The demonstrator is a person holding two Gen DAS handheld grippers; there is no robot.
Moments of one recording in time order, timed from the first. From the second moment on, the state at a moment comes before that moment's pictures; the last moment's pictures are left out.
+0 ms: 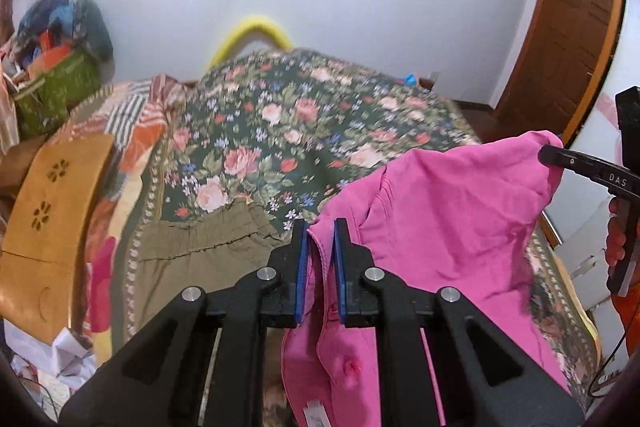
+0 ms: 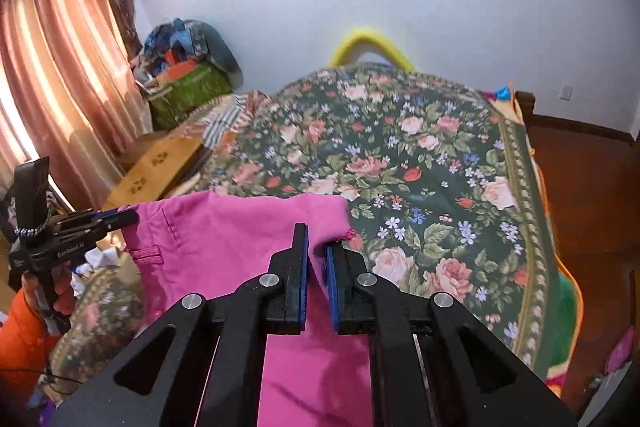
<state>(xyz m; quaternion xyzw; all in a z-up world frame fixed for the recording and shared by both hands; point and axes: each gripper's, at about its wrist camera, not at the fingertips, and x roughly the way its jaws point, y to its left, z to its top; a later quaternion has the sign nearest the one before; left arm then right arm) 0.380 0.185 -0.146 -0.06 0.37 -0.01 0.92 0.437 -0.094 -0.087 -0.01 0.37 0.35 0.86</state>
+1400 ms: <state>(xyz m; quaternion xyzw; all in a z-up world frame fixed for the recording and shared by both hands) 0.140 0.126 -0.174 -0.05 0.40 -0.04 0.91 0.195 -0.181 -0.112 0.01 0.41 0.38 0.83</state>
